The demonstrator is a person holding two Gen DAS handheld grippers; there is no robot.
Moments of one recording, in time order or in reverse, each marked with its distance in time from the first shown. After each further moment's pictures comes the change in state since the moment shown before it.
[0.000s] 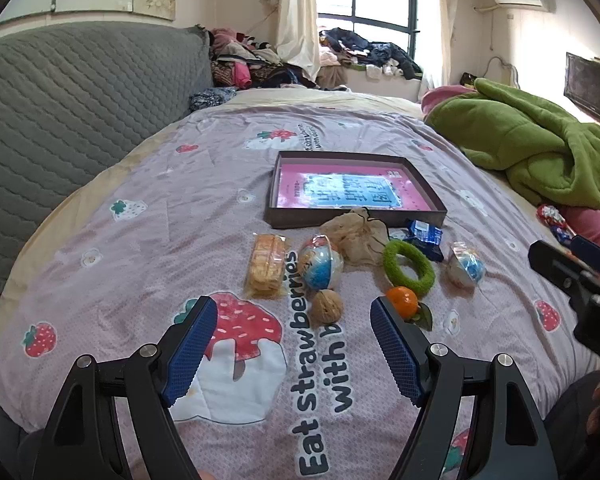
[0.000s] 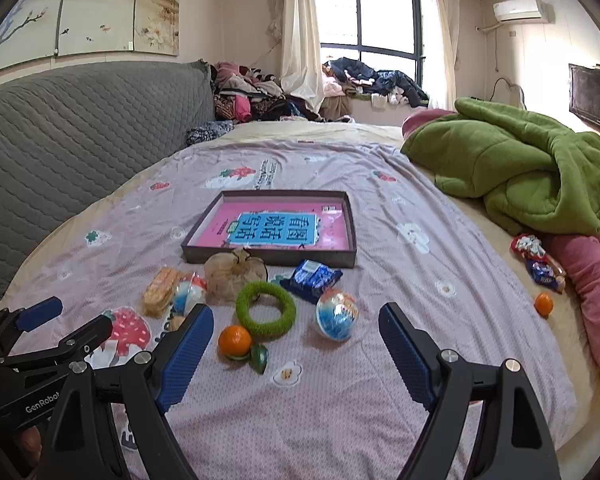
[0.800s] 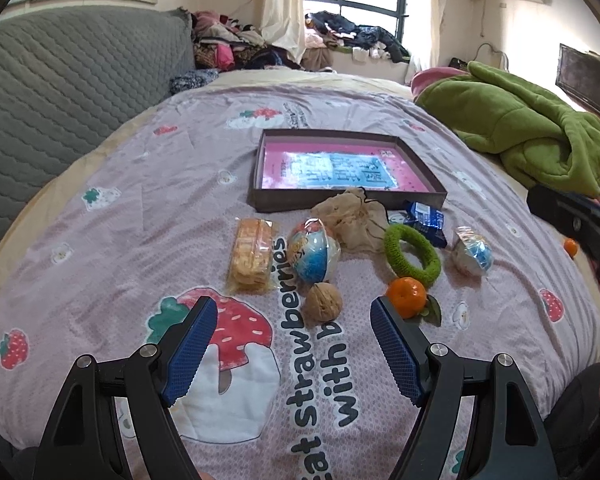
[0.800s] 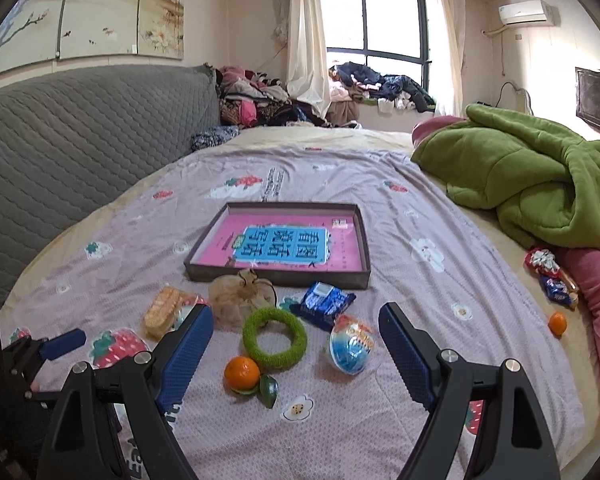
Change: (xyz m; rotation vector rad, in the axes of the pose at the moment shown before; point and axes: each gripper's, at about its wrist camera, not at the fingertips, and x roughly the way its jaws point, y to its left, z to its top) left arm 0.045 0.003 0.003 0.018 0.070 -0.062; right arm 0.032 0.008 0.018 -0.006 -0.009 0.028
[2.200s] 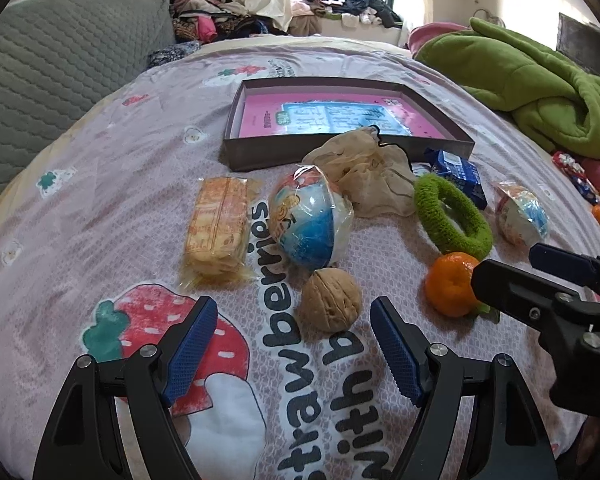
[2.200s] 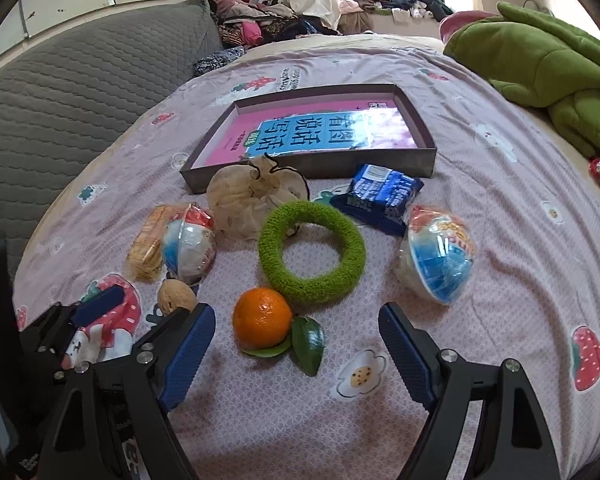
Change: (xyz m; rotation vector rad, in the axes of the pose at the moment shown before) left arm 0.094 -0.010 -0.013 0.049 0.109 -0.006; right arm 0.102 0.011 -0.050 0.105 0.311 0.129
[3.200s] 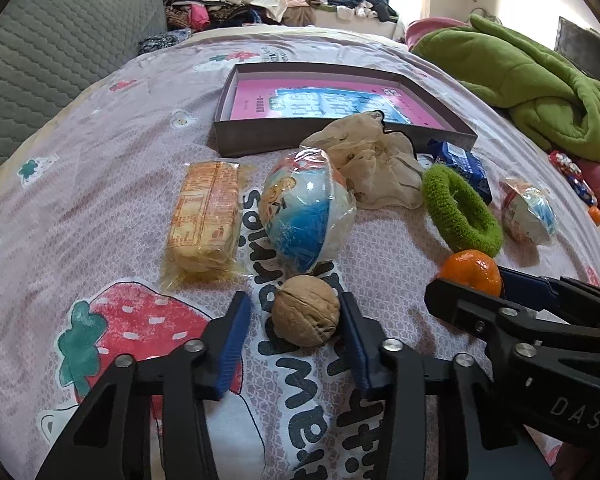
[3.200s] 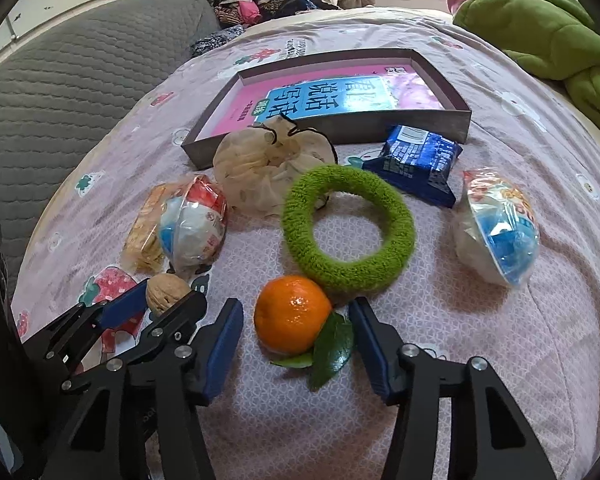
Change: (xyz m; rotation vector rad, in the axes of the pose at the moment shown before) left arm 0.019 0.004 0.000 -0.001 0.035 -0.053; right arm 0.038 0.015 -0.003 0.042 0.085 0.029
